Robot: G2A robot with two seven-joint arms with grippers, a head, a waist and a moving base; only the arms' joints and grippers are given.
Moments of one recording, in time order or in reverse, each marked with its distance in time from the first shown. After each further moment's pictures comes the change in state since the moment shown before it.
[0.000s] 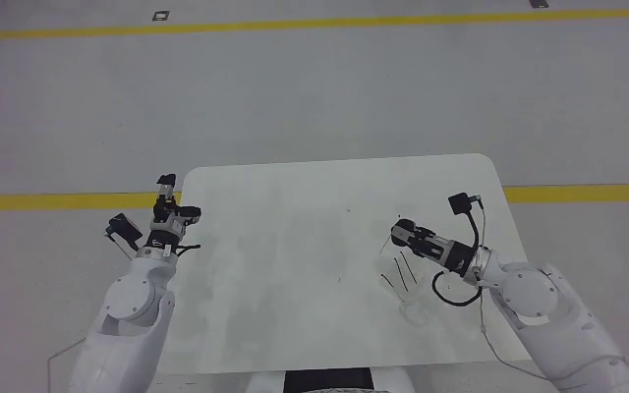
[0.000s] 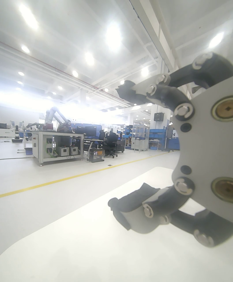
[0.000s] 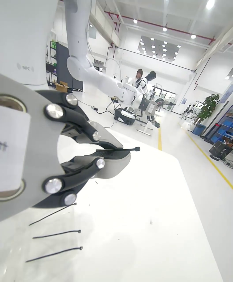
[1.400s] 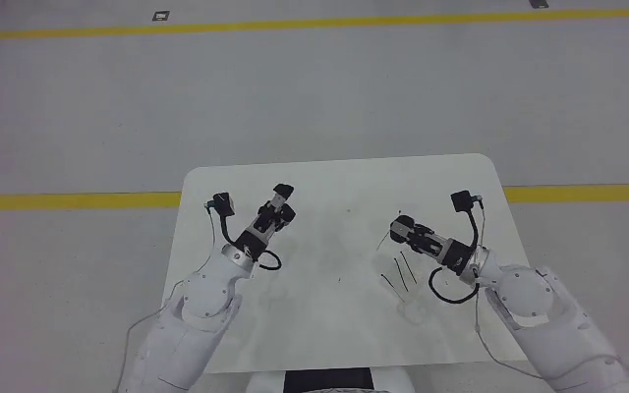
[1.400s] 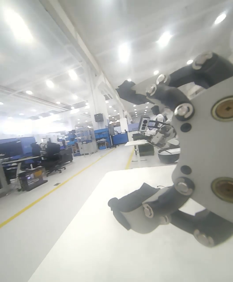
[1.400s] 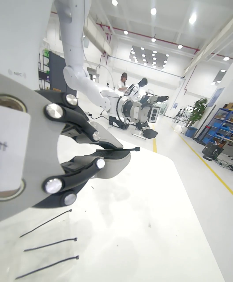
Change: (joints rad) left arm -0.187 -0.045 0.431 0.051 0.323 -0.216 -0.165; right arm 0.010 -0.015 -0.029 0.014 0.084 0.051 -0.068
